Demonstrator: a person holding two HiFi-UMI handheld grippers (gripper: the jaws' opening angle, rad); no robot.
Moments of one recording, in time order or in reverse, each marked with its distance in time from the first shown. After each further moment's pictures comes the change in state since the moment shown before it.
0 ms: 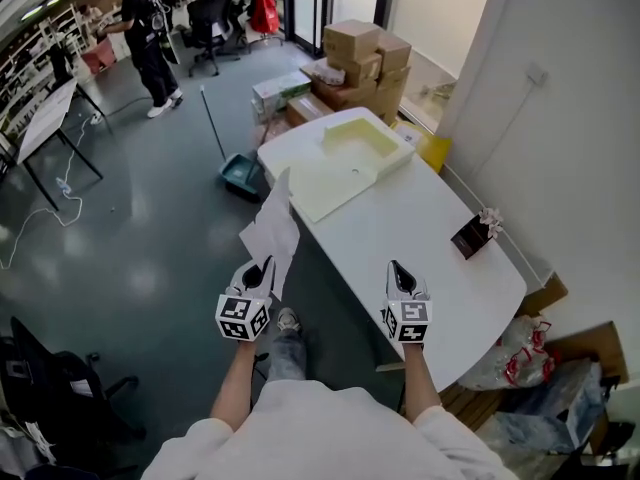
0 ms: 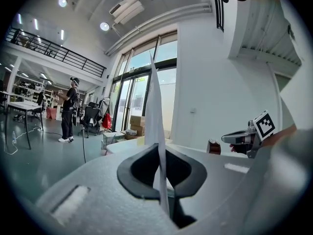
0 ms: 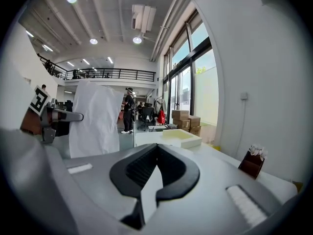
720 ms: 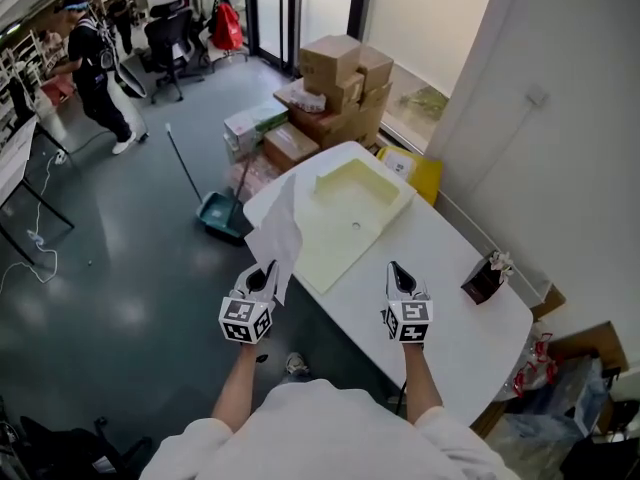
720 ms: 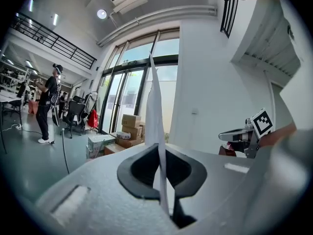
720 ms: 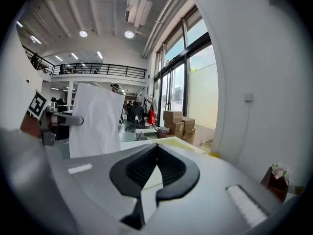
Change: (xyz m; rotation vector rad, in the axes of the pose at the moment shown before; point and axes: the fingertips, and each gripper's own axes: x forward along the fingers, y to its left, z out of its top) left arm 0.212 0.134 0.046 -0.010 0.020 -0.156; right arm 0.210 -0.036 0.069 0.022 0.018 -0.126
